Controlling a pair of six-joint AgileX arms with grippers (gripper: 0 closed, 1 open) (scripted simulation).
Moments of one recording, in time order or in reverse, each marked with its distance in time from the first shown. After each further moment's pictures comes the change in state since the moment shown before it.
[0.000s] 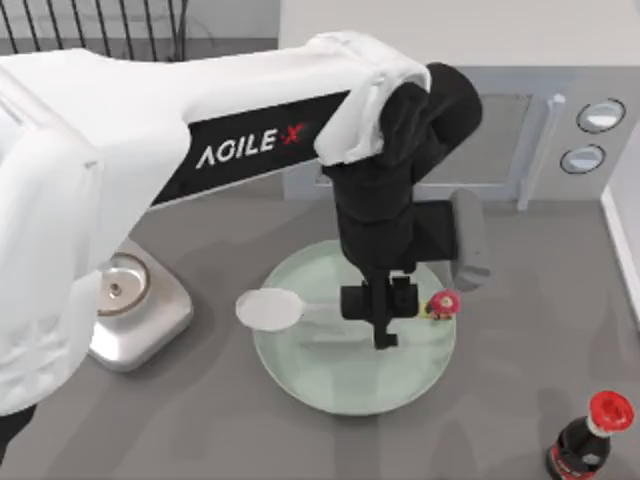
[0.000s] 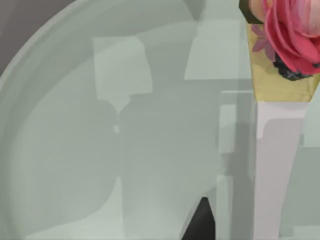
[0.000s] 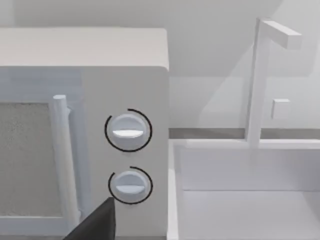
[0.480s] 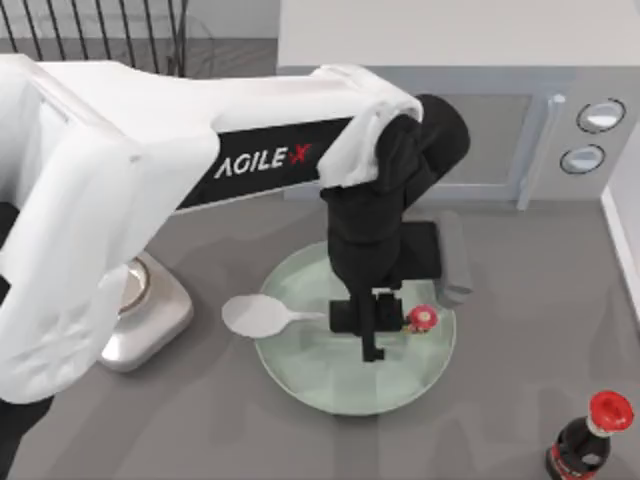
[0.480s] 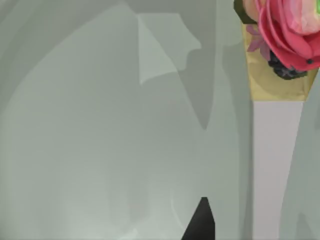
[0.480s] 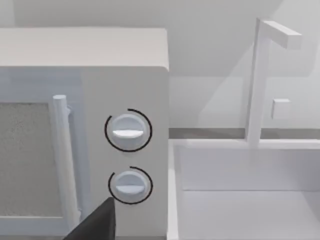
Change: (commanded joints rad) left arm 0.016 0.049 -0.052 0.064 -0.058 -0.010; right arm 0.000 0.000 0.000 0.000 0.000 0.000
